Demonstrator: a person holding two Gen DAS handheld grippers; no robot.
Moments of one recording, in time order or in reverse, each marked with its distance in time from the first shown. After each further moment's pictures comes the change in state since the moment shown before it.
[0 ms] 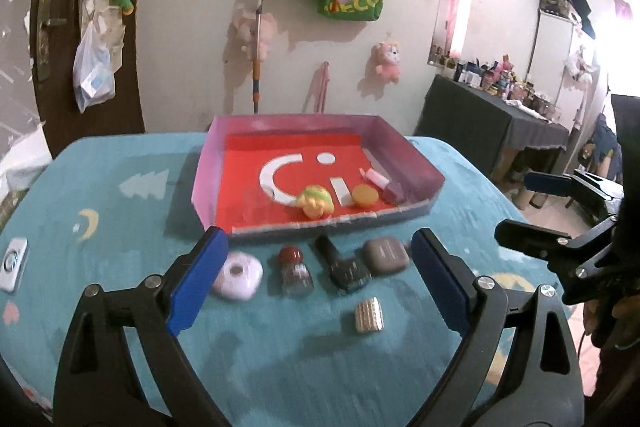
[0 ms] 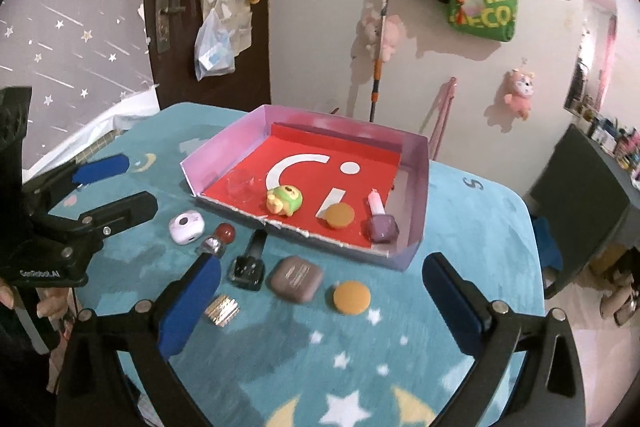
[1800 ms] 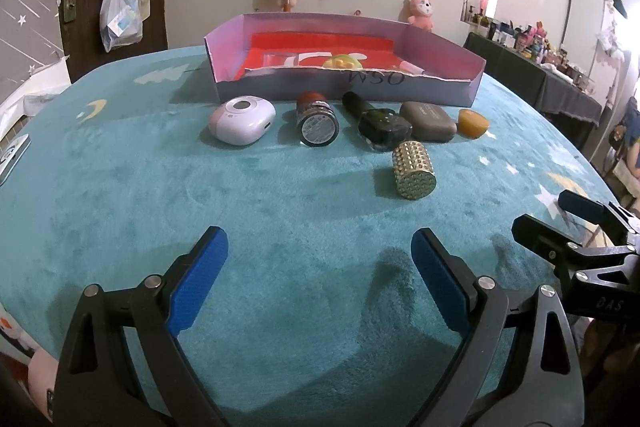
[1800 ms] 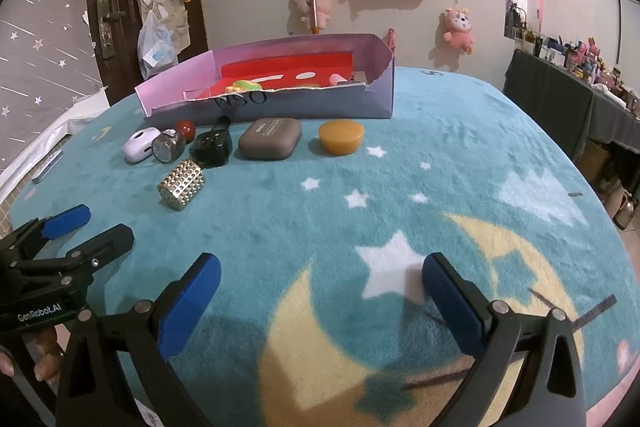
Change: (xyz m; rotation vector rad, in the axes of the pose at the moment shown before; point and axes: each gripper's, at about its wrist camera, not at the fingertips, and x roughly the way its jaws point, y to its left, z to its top) left arm 0.037 -0.005 -0.120 -0.030 0.119 0.128; right arm 0.042 0.019 -0.141 0.220 0.013 -0.125
